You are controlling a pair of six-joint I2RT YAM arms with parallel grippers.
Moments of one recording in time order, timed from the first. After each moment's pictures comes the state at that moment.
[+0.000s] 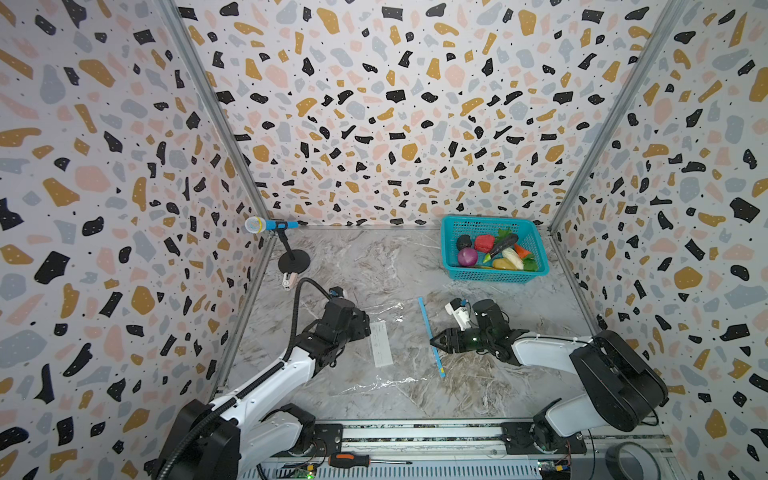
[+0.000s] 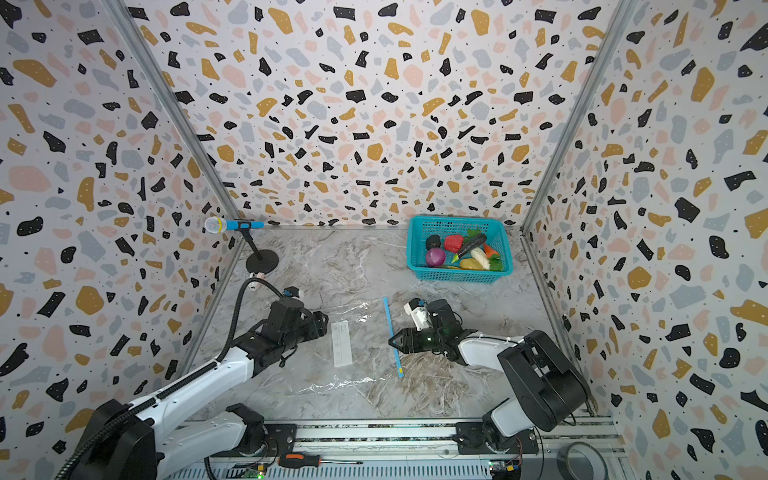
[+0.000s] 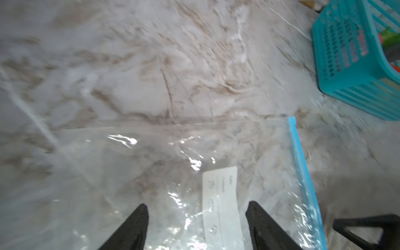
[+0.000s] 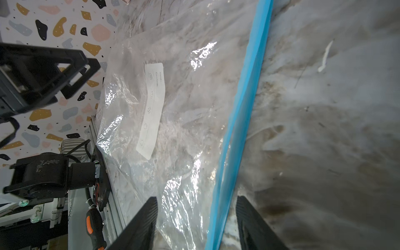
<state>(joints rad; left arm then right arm) -0.48 1.10 0.52 -0.20 -0.05 -0.60 0.55 1.48 0.49 0.24 -0.63 0.51</state>
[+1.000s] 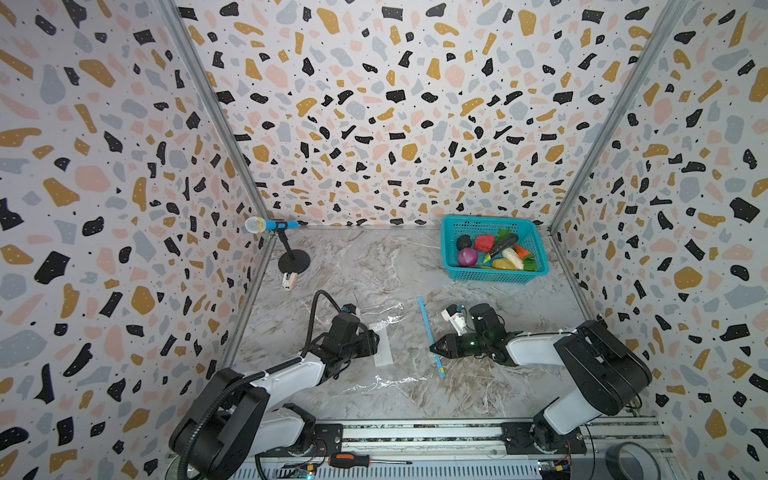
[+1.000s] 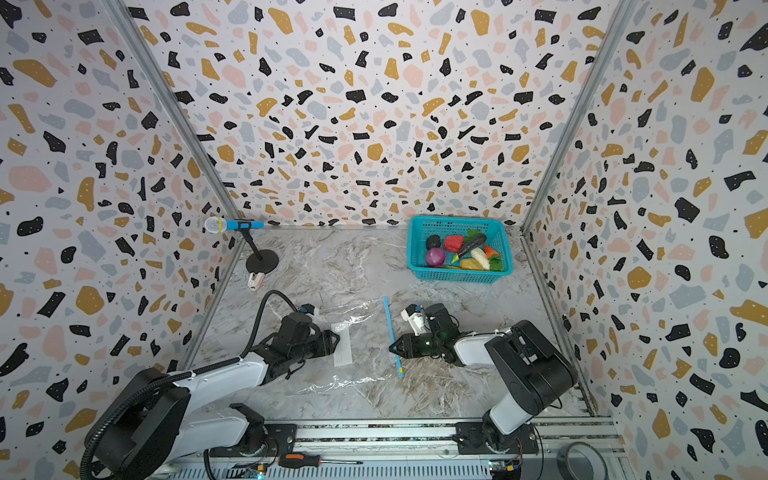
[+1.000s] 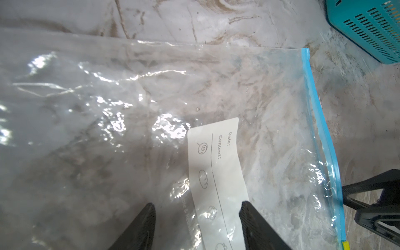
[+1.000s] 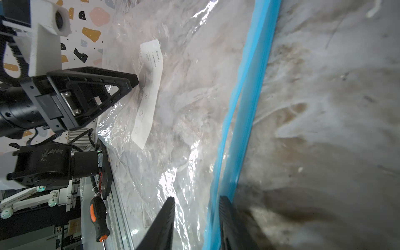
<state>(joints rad) -0.49 1.24 0.35 0.06 0.10 -0.61 0.57 1.58 0.48 0.31 -0.69 0.51</state>
